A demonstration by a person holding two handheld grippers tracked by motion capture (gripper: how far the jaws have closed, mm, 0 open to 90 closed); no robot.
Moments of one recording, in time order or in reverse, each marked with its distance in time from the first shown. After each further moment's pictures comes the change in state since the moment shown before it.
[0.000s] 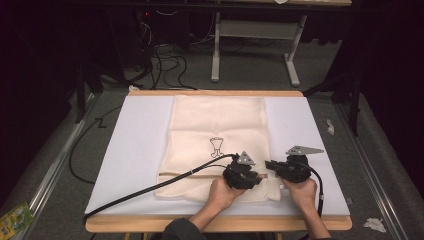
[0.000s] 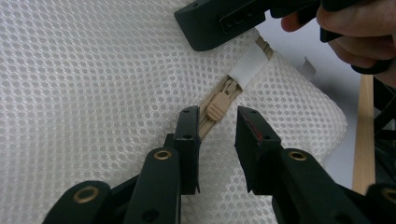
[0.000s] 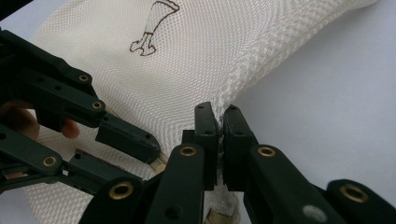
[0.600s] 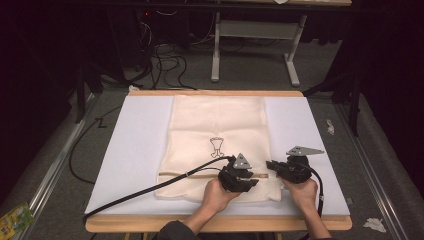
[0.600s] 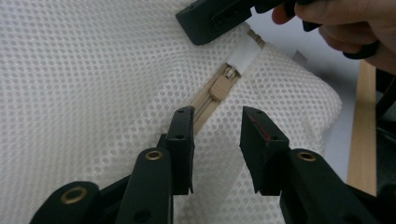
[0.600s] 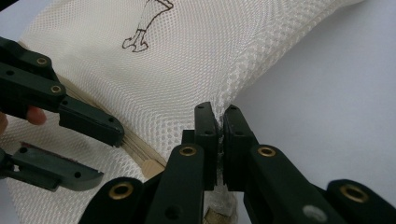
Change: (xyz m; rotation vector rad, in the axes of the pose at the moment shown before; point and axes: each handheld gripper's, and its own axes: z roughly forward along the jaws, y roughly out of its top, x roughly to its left) left arm -0.007 -0.005 -0.016 -0.009 0.053 0.067; right arm -0.001 -0.002 -0.001 0.000 -0.021 -0.003
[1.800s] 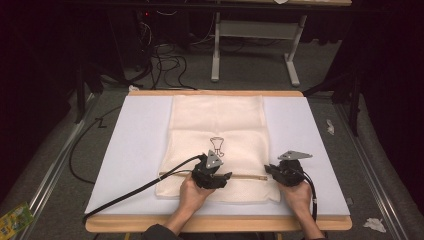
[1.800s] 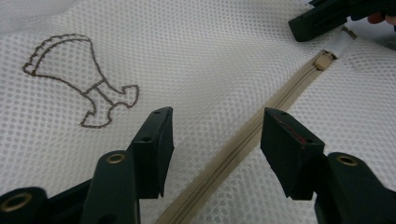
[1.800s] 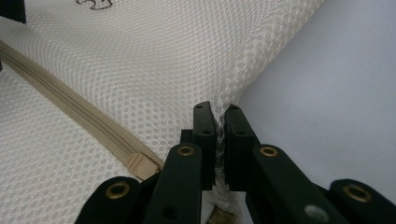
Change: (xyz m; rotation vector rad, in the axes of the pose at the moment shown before) left arm 0.034 -0.038 -0.048 -0.035 0.252 -0.035; right arm 0.002 -0.015 0.023 0.079 -0.121 -0.039
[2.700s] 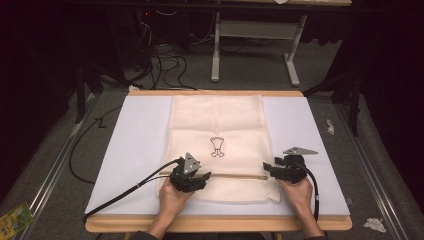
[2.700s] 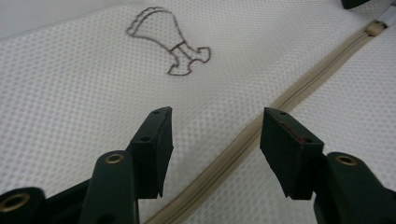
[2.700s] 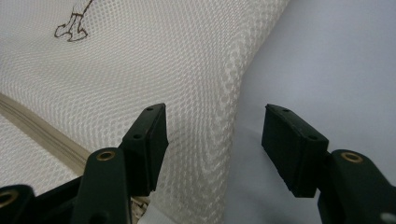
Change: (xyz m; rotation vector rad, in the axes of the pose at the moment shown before) left arm 0.022 -0.030 -0.037 -0.018 0.120 0.006; right arm -0.015 0.002 0.003 -0.043 -0.018 0.115
